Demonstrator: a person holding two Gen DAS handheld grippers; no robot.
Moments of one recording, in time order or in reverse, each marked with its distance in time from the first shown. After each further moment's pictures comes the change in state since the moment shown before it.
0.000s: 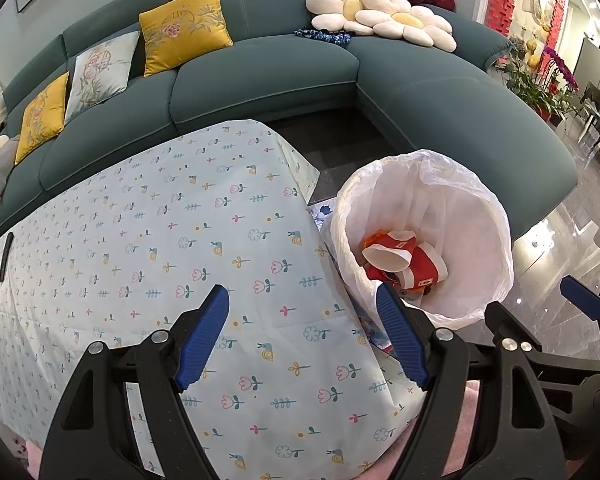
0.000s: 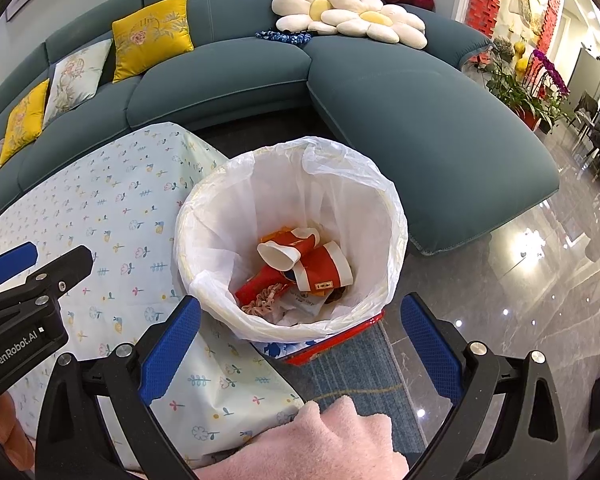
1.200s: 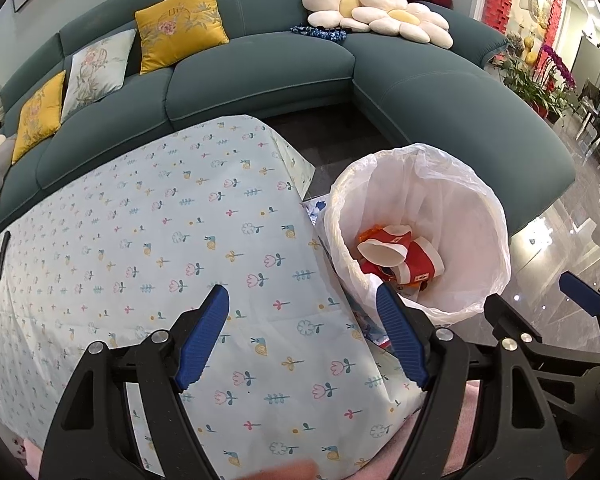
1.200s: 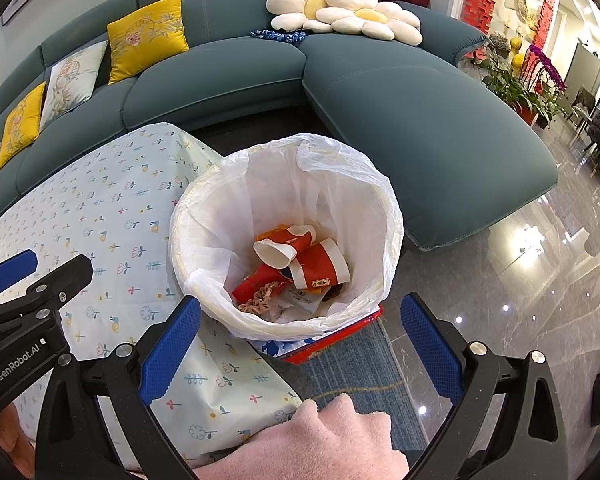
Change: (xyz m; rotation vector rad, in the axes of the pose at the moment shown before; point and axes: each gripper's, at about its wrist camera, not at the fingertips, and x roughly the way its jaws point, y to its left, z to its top) left arm 0.003 -0.001 -0.009 0.001 0.008 -0.015; right arm 0.001 -0.004 -0.003 0.010 0.002 -0.002
